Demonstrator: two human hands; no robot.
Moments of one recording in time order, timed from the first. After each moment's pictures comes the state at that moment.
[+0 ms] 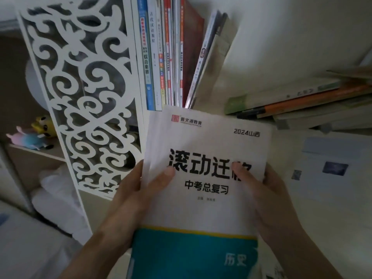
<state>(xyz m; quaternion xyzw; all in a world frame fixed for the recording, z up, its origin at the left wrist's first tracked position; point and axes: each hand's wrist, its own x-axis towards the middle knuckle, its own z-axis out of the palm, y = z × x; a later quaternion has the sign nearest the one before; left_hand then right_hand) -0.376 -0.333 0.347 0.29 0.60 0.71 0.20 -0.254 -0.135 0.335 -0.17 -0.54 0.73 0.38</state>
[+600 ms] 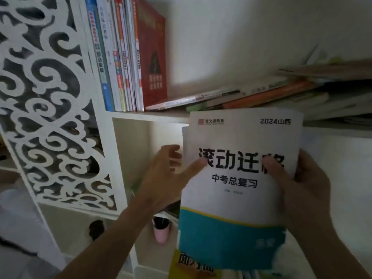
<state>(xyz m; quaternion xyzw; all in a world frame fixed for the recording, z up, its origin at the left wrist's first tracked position) -0.388 -0.204 0.347 0.40 0.72 0.56 0.07 -0.180 -0.075 0.353 -0.21 -0.58 0.53 0.58</state>
